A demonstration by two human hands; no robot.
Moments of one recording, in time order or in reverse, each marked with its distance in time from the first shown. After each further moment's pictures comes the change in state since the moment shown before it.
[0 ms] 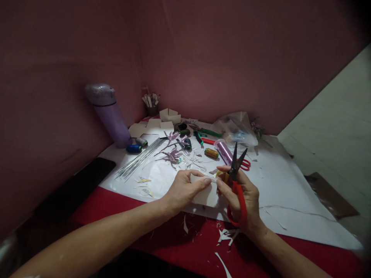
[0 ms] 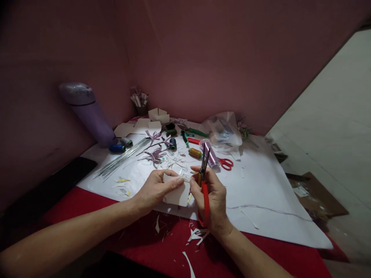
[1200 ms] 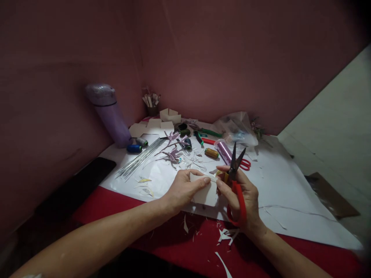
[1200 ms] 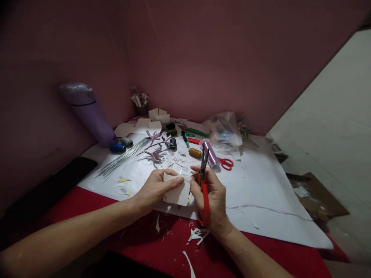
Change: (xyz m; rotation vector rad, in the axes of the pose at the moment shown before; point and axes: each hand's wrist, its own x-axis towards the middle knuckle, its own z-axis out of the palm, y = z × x) left_hand 0.001 -0.002 0.001 -0.031 0.032 -0.024; right_hand 0.000 0.002 0.000 -0.004 -0.009 -0.014
